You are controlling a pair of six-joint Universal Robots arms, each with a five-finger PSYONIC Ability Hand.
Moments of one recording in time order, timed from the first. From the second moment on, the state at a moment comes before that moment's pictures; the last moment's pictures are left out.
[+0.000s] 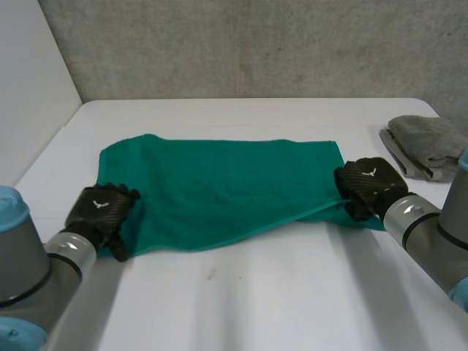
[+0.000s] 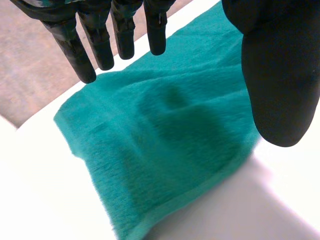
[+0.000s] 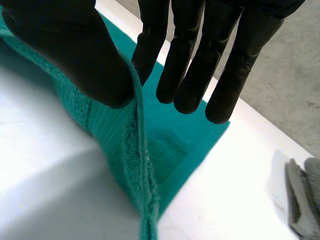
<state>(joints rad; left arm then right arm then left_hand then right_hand) 4.47 -1.81 -1.98 3.44 -1.52 3.53 1.83 -1.24 1.70 -0.13 1.35 2.72 0.27 0.26 0.26 0.26 0.08 0.99 1.17 1.18 1.19 1.00</state>
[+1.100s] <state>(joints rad) 4.70 -2.03 -1.83 3.44 -1.34 3.71 1.80 -1.21 1.70 -0.17 1.34 2.70 0.90 0.88 0.88 0.88 0.70 0.99 1.17 1.18 1.19 1.00</state>
